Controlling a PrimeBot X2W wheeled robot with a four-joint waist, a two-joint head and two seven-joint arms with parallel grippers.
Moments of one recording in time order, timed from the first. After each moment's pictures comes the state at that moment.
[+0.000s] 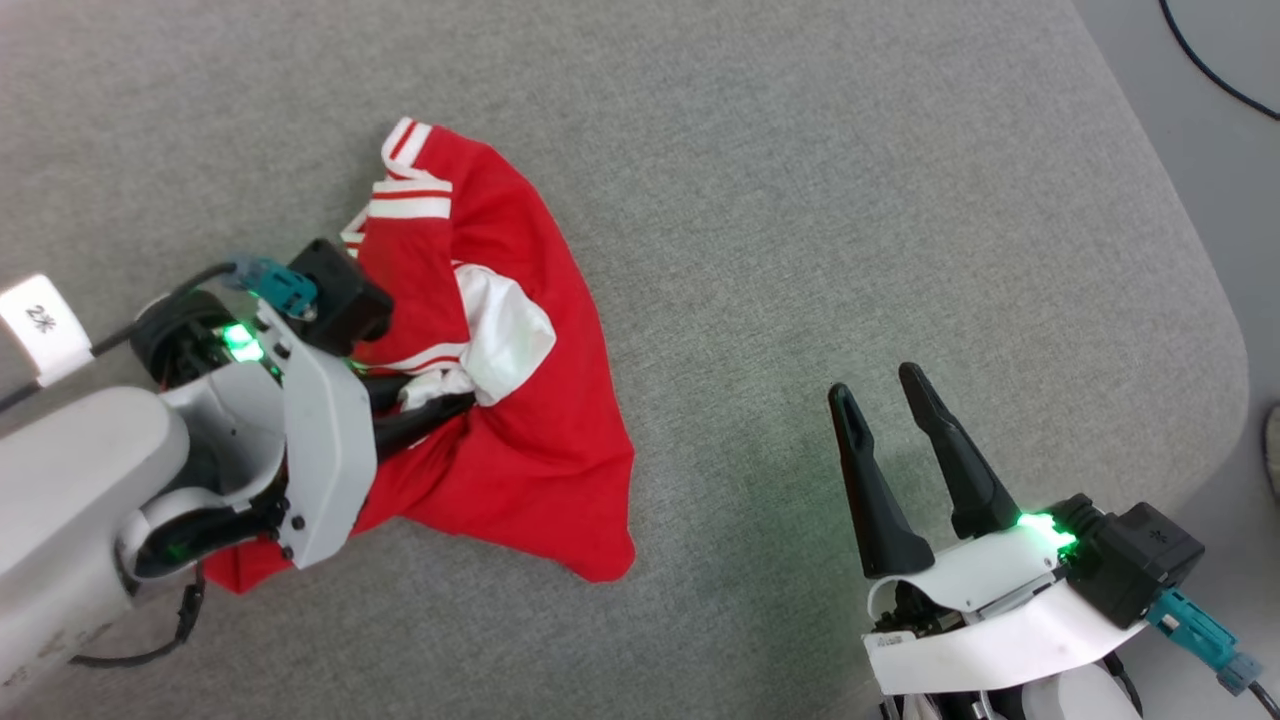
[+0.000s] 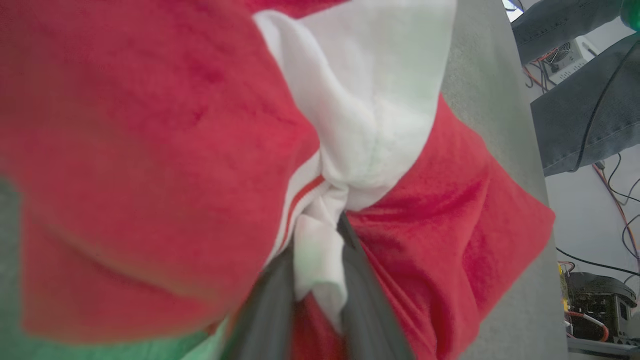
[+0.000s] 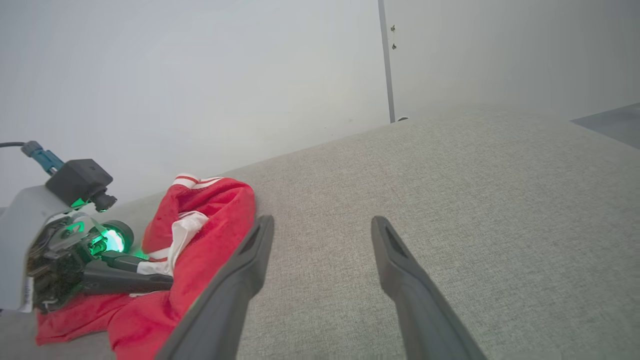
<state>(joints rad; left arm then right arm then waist) -1.06 0.96 -1.26 0.03 -1.15 -0.14 0.35 -0.16 -0.05 0.33 -0.06 0.46 0.13 -0.26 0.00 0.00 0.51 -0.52</state>
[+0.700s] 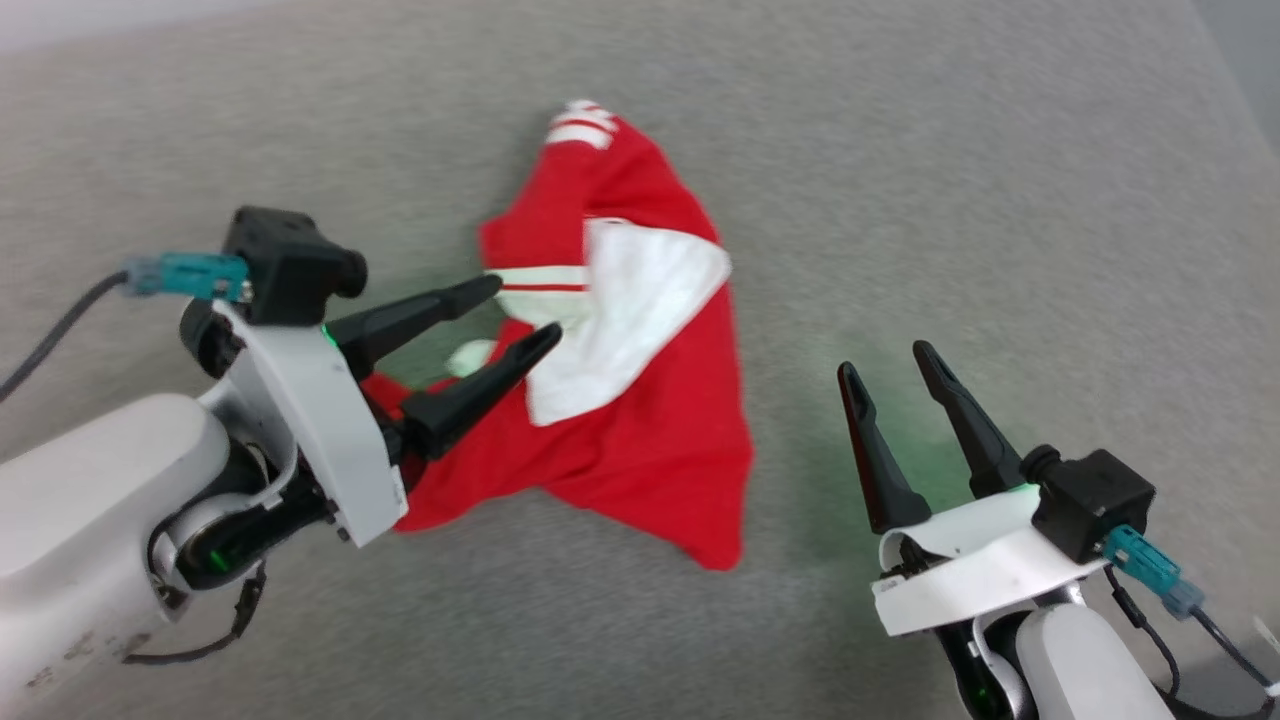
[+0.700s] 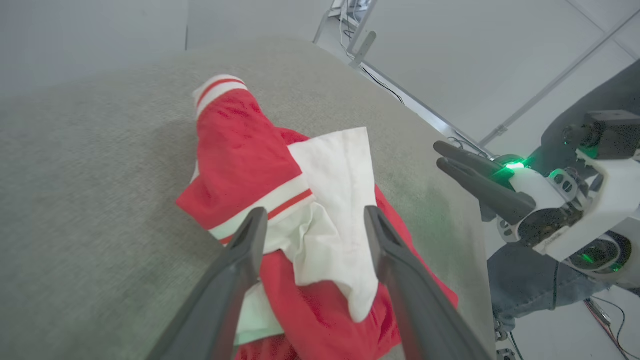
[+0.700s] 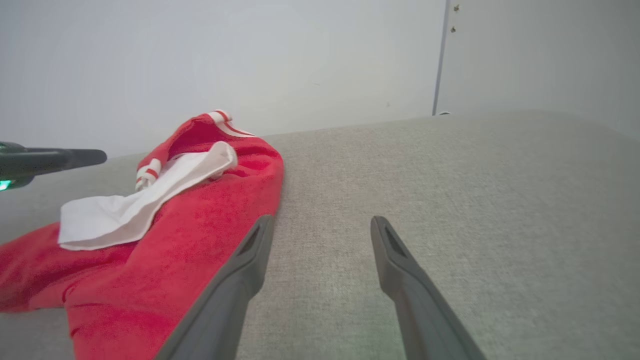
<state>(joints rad) -1.09 0.94 -1.28 -0.03 -1.31 -0.13 -0.04 -0.26 -0.05 0.26 0.14 0.30 0.13 -0.26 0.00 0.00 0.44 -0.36</state>
